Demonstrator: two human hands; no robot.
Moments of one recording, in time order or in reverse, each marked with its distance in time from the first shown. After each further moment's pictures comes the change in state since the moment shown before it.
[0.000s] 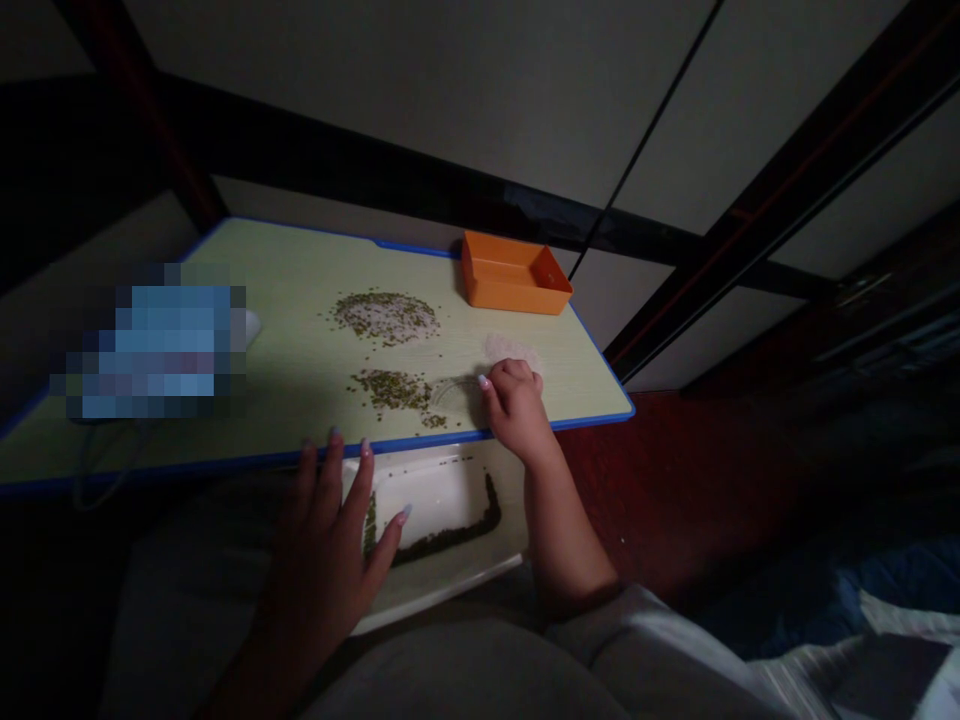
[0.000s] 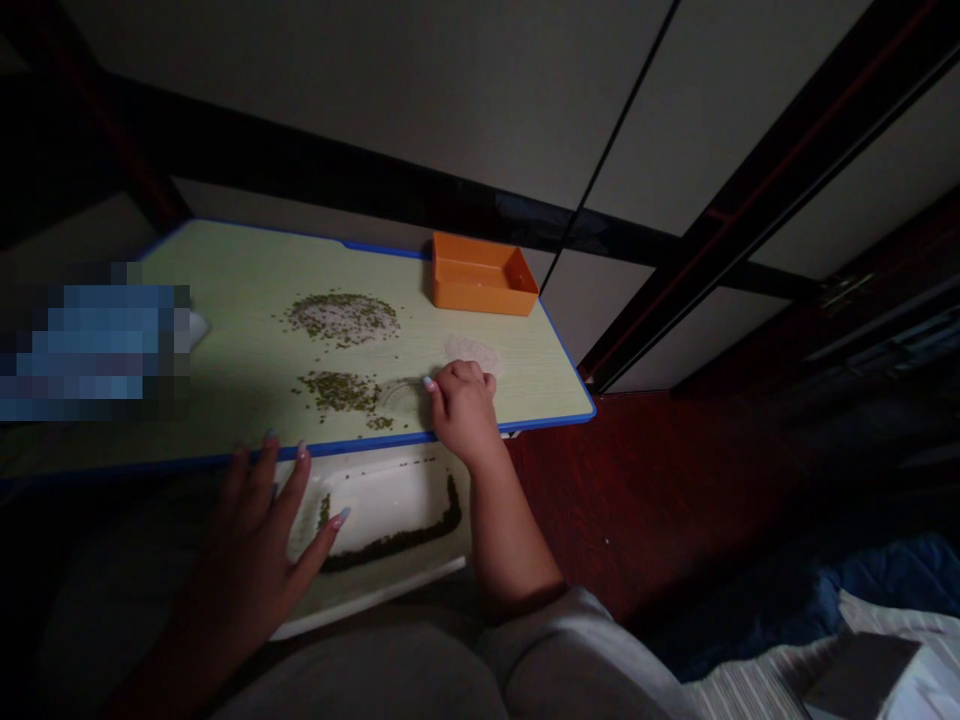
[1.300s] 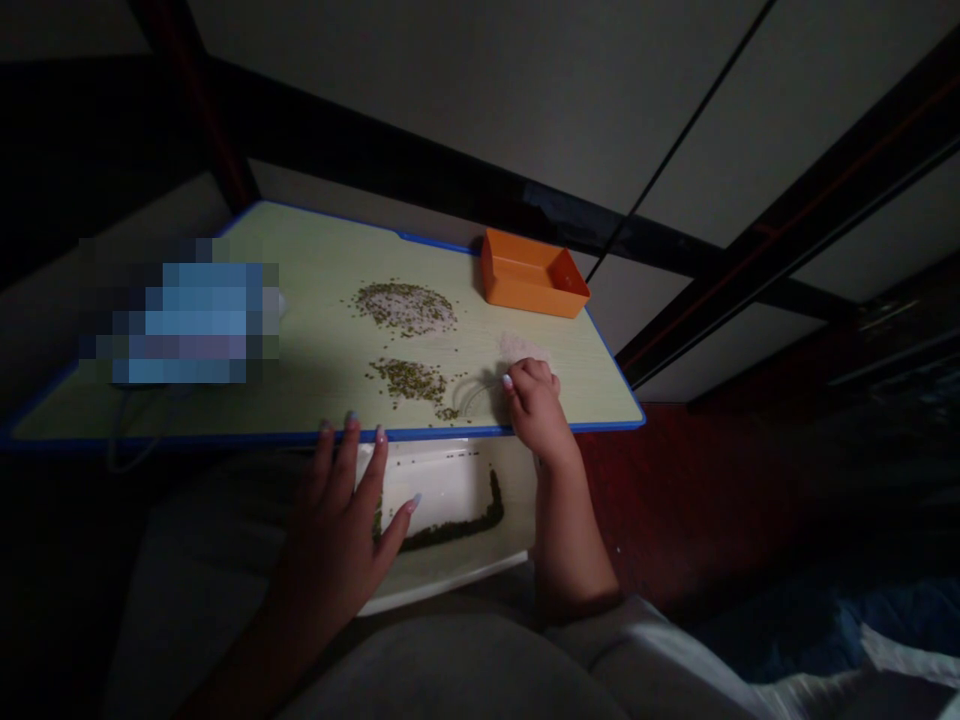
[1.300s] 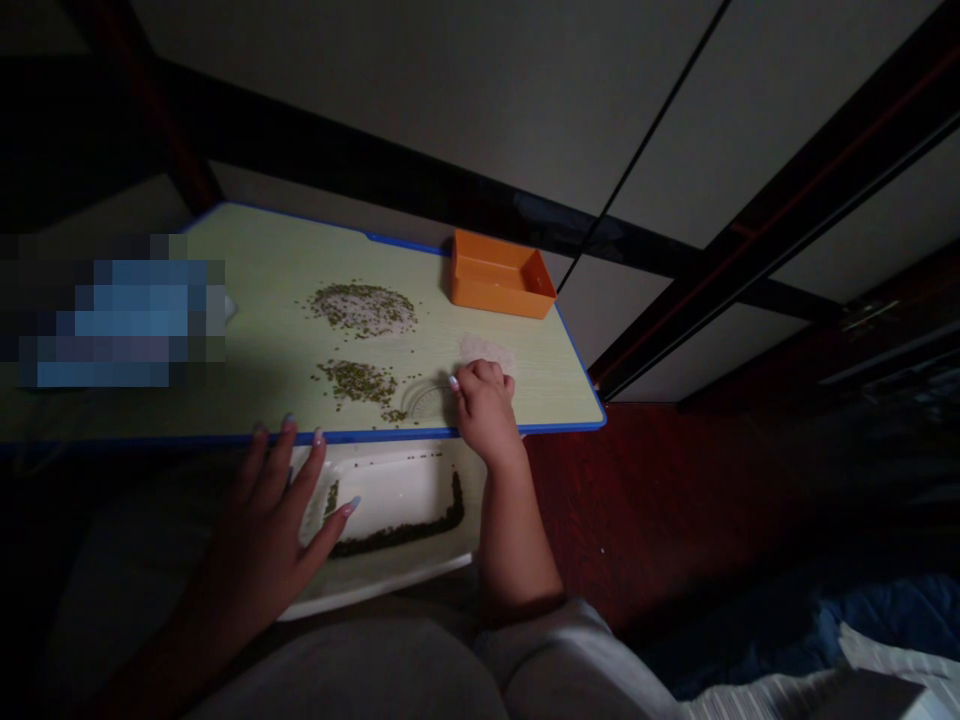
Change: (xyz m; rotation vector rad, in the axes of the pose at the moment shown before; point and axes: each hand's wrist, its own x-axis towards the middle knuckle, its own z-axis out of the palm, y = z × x) left_hand -0.001 0.001 0.000 0.017 0.019 0.002; right_hand -0.002 0.013 -0.001 -0.009 -0.029 -0.027
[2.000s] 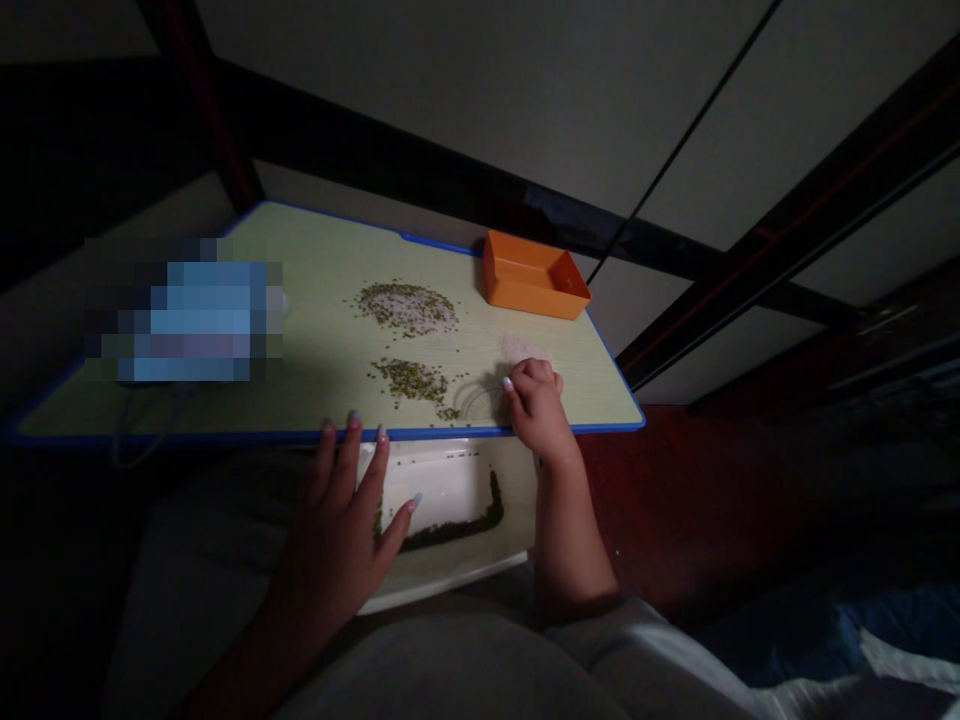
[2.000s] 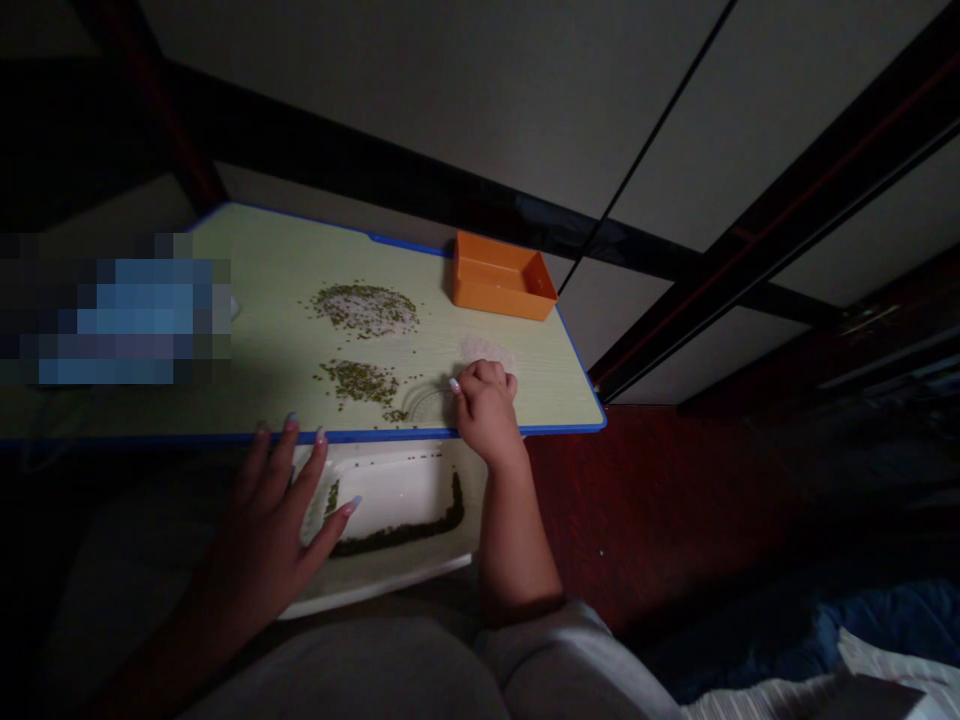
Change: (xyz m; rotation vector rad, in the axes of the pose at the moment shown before) left_hand 0.002 0.002 0.000 0.004 -0.001 -0.005; right_hand 0.000 -0.002 -0.004 -0.003 0.012 -0.011
